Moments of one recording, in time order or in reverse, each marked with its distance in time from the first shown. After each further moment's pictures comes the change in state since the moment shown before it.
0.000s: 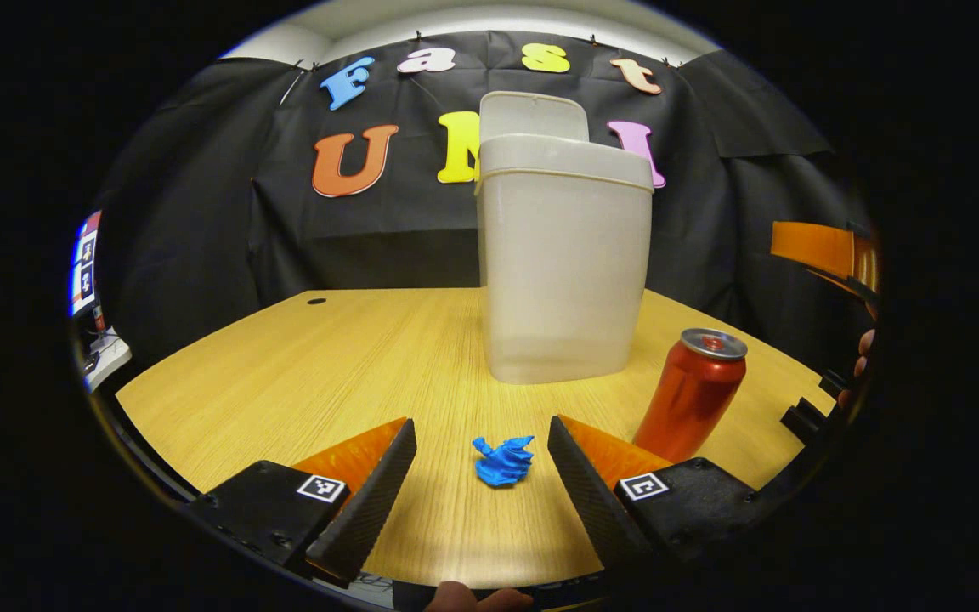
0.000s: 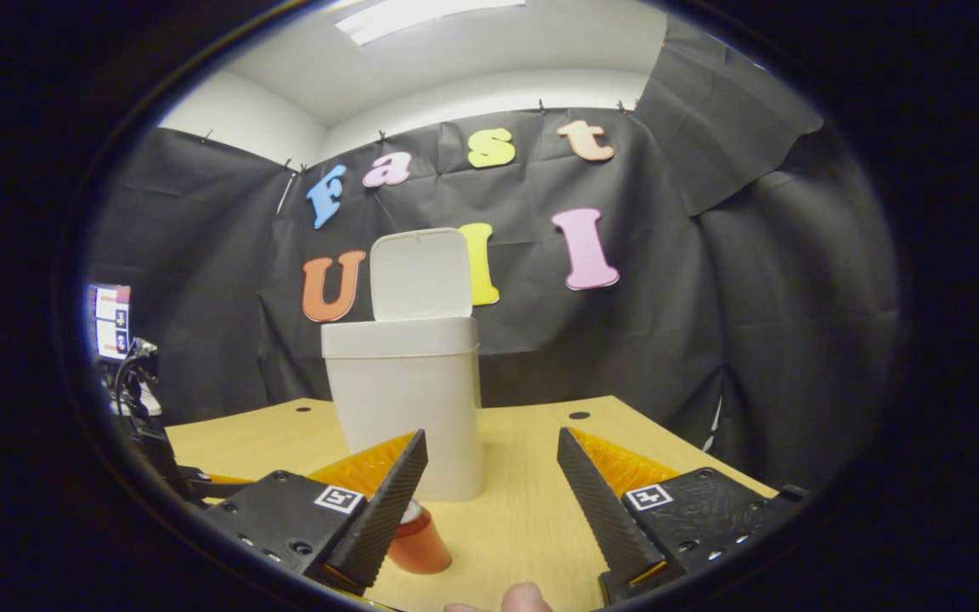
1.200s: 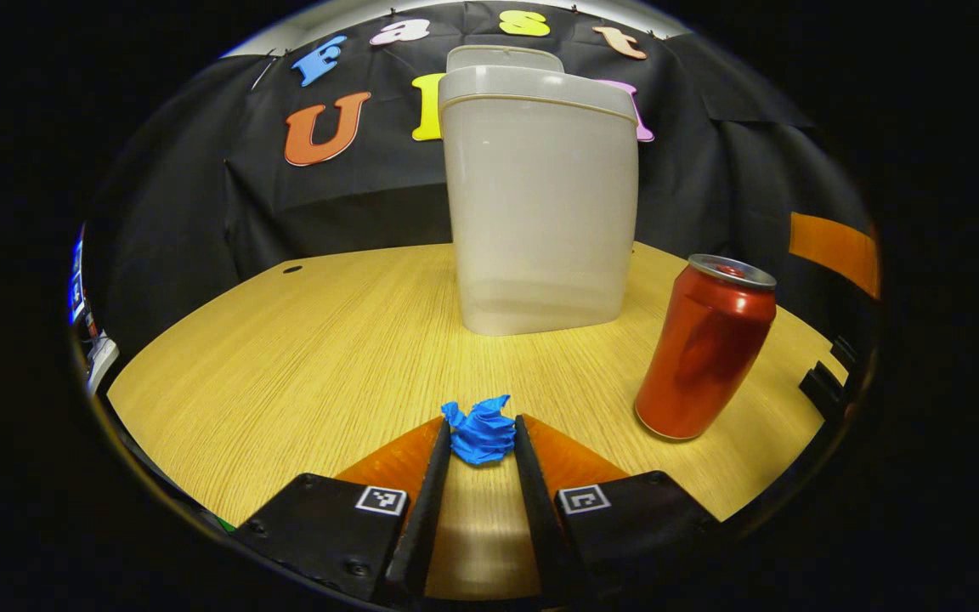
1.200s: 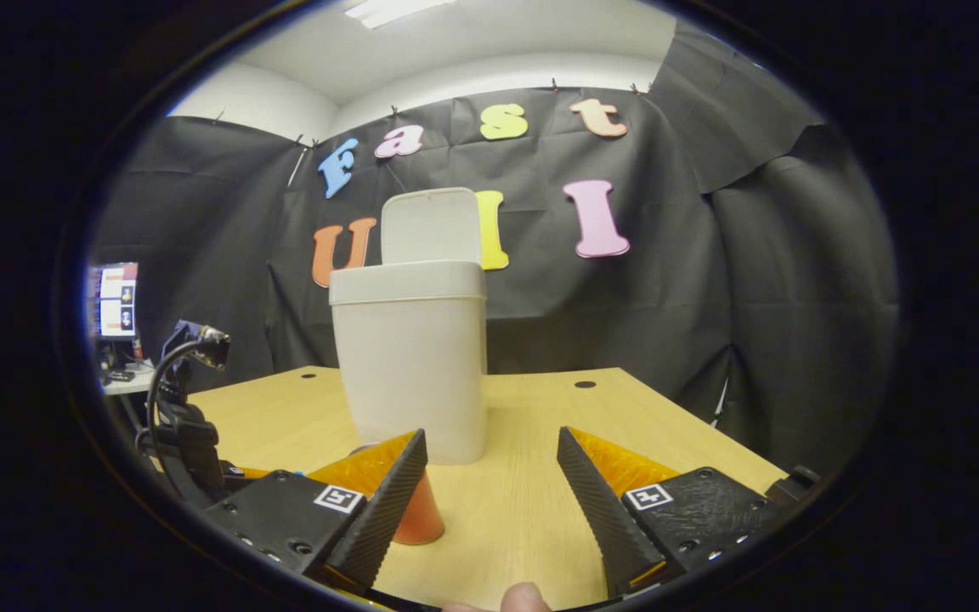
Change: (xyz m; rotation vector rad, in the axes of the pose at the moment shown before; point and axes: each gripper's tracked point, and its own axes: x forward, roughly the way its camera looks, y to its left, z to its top) left arm 0.019 -0.025 -0.034 0.044 0.123 -0.026; right arm -0.005 -0.002 -0.050 -0.027 0.089 0.037
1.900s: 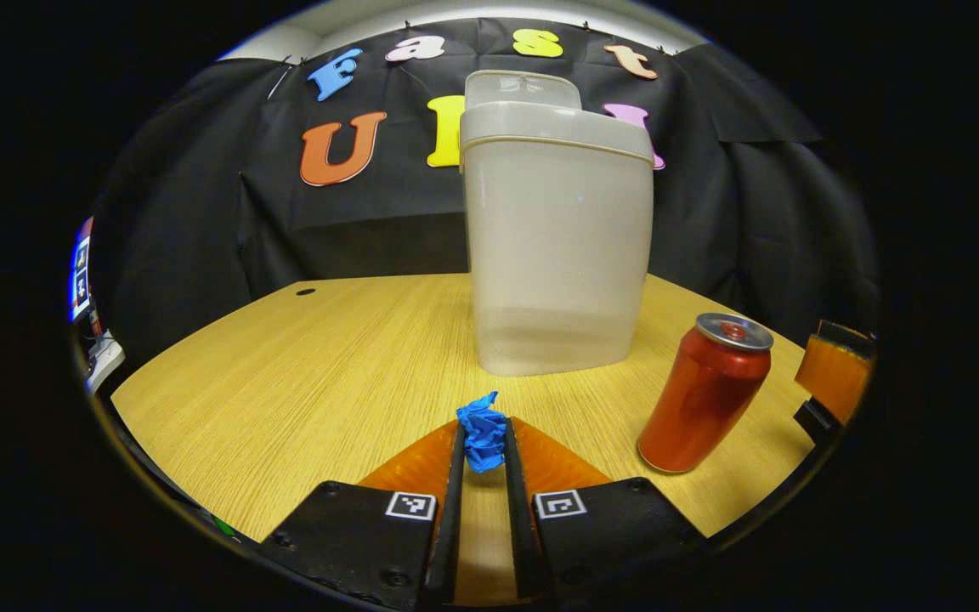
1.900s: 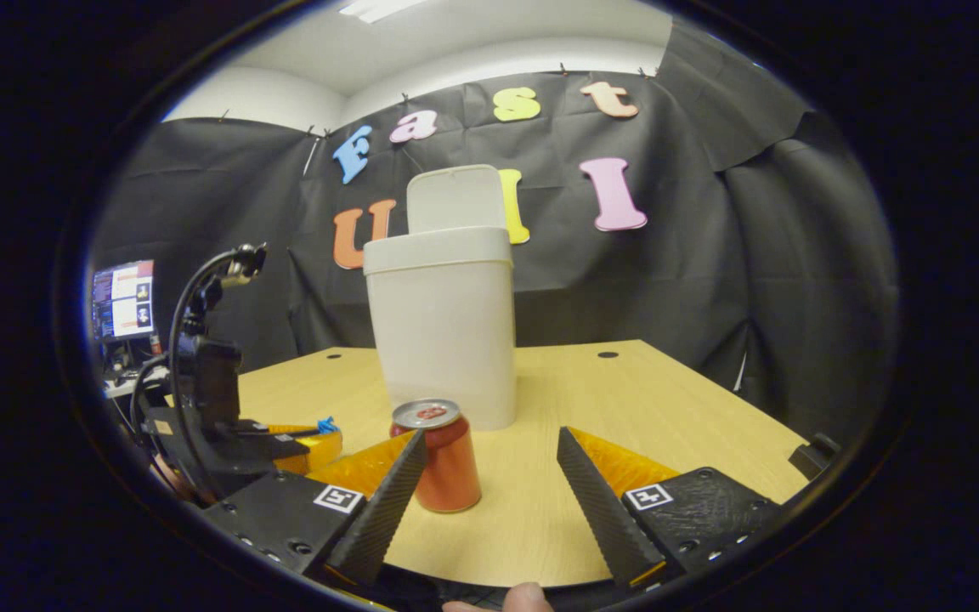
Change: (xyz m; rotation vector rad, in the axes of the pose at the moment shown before) left arm -0.006 0.015 0.041 -0.026 -0.112 0.037; right arm -0.024 0.028 -0.042 0.012 0.092 0.055
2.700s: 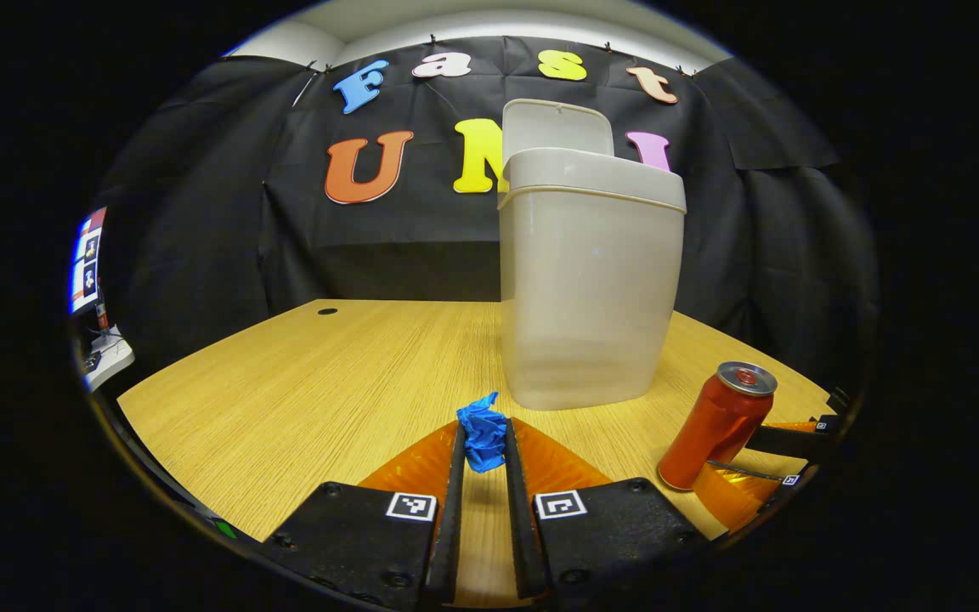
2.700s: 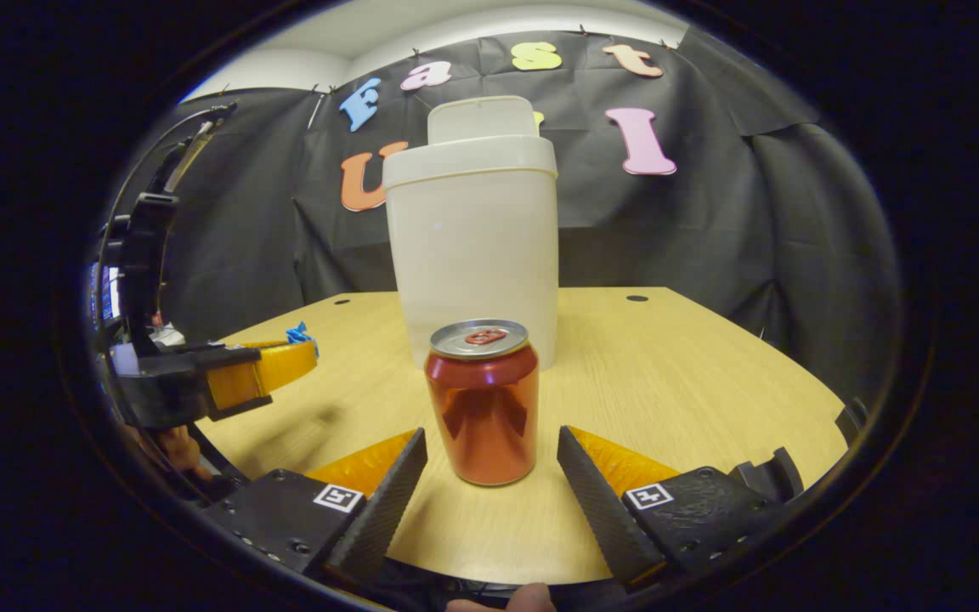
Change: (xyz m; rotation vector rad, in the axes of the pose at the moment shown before) left arm -0.010 0.035 0.027 -0.039 -0.077 0.035; right arm 0.042 0.036 -0.057 -0.023 0.199 0.019
